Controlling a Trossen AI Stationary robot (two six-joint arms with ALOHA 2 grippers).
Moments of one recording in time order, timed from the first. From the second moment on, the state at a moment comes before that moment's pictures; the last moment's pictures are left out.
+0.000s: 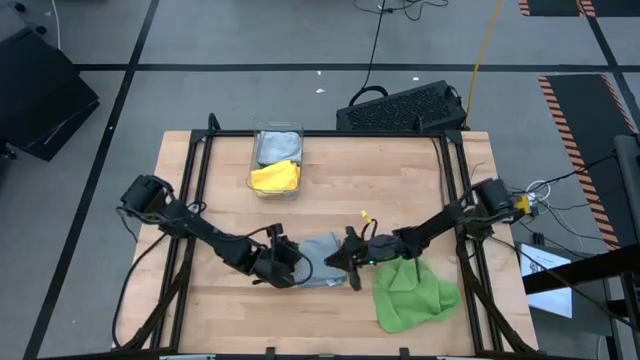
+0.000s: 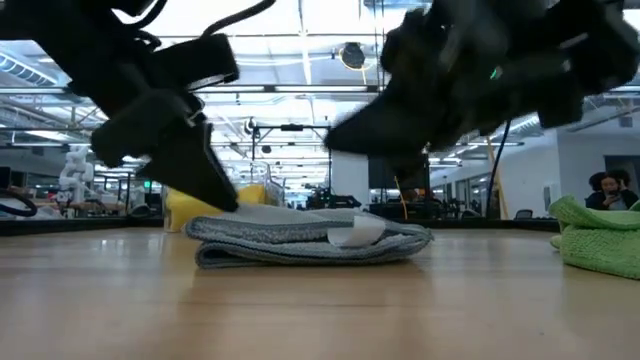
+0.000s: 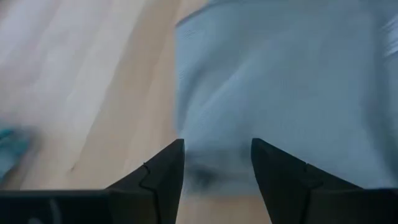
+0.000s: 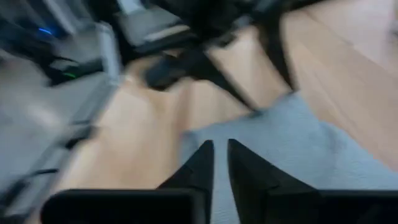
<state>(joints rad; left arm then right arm) -0.45 1.72 0.86 -0.16 -0.59 -0.44 0.31 1.85 0.64 0.92 0.14 0.41</state>
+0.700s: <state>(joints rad) -0.47 1.64 0.86 -0.32 -0.37 -0.43 0.22 1.97 0.70 0.70 0.29 0.34</state>
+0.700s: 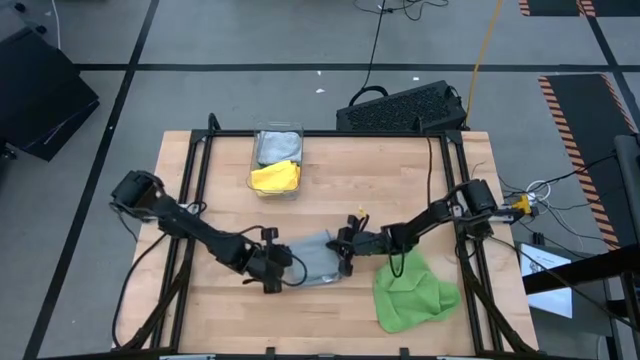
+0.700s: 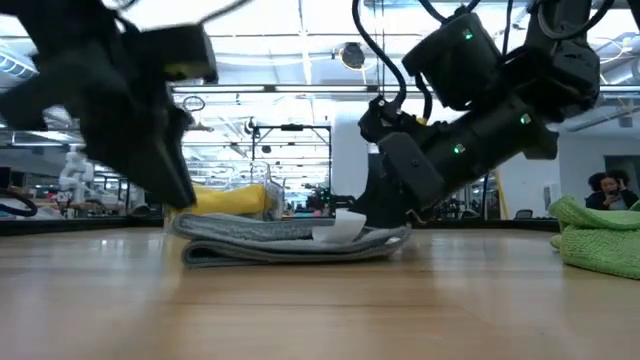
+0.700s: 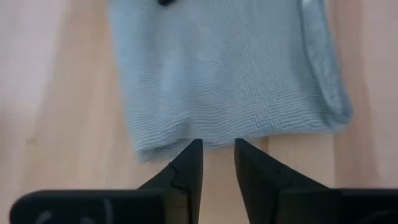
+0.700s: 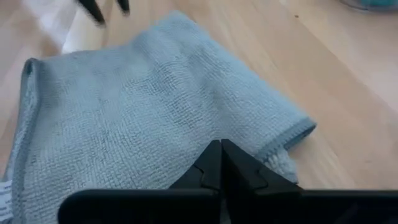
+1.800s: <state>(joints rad) -0.45 1.65 0.77 -0.03 -0.41 -0.55 0.30 2.08 0.74 0.95 0.14 0.23</state>
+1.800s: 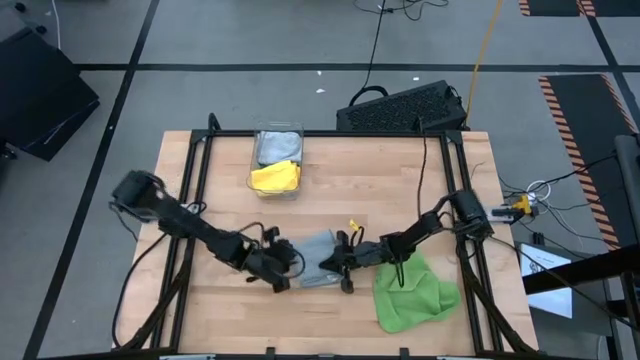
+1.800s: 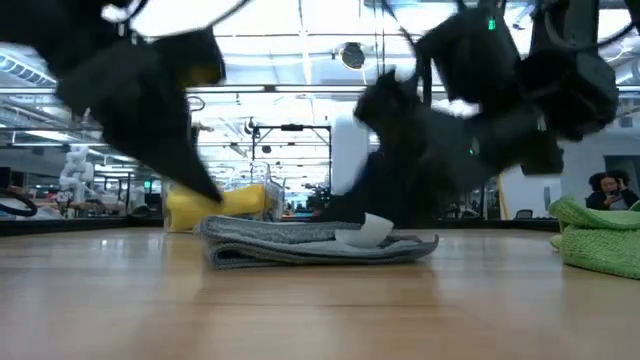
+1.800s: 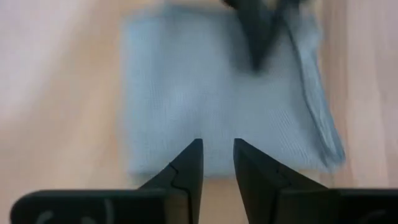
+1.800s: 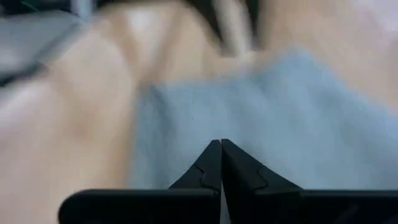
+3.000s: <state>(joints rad) -0.30 1.76 0.75 0.04 -0.26 -0.73 0.10 1.65 0.73 0.35 0.11 0.16</state>
